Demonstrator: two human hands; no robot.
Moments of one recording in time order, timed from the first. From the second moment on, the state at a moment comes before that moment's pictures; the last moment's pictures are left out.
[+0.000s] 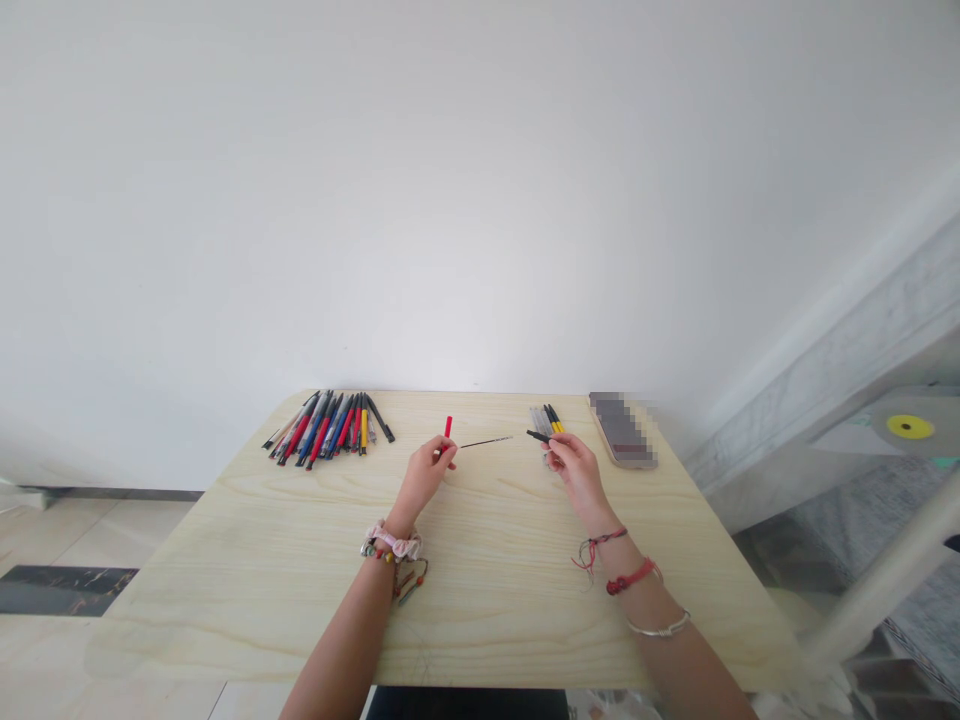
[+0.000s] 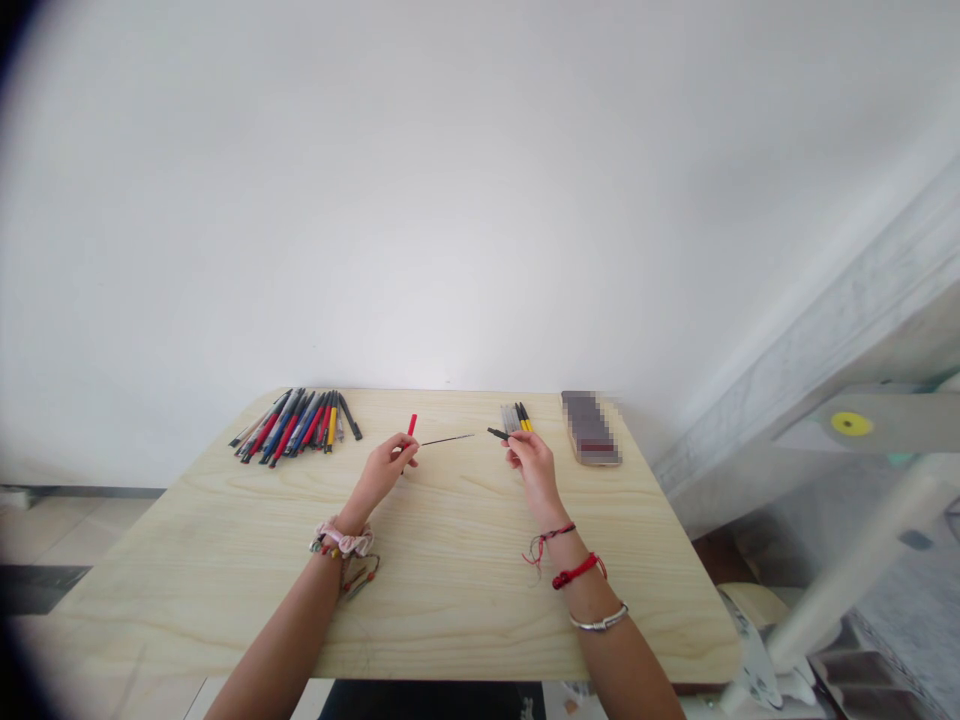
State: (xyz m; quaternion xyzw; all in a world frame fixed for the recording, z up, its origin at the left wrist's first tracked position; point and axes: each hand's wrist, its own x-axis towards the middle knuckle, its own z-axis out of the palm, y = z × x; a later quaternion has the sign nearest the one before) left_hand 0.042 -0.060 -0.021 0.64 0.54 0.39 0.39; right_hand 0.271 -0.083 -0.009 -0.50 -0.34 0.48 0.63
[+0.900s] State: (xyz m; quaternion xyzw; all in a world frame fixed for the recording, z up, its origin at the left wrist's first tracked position) left_hand 0.044 -0.058 -0.028 0.74 0.51 0.34 0.27; right_hand 0.254 -0.093 -0.021 -0.51 -0.78 0.03 0.37
